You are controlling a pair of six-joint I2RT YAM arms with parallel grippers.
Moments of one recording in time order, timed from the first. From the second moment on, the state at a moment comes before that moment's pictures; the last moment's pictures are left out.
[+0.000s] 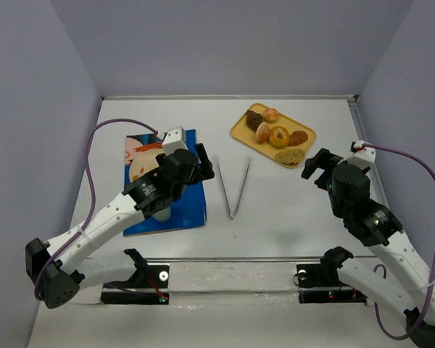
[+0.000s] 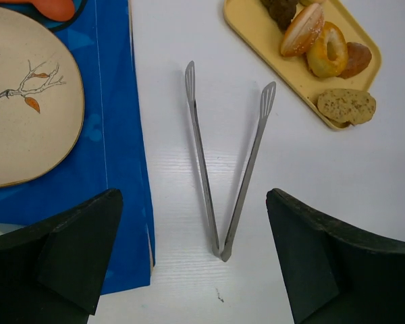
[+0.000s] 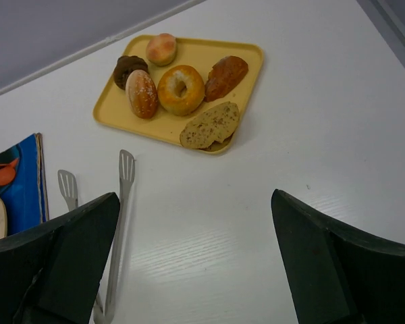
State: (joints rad) left arm -0.83 1.07 1.00 -0.49 -0.52 -0.77; right arm 0.57 0.66 0.86 -0.55 0.68 0.55
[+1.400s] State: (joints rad) left arm -0.88 1.60 0.88 -0.16 -0.17 -0.59; right arm 0.57 0.68 0.77 -0.56 0.68 0.60
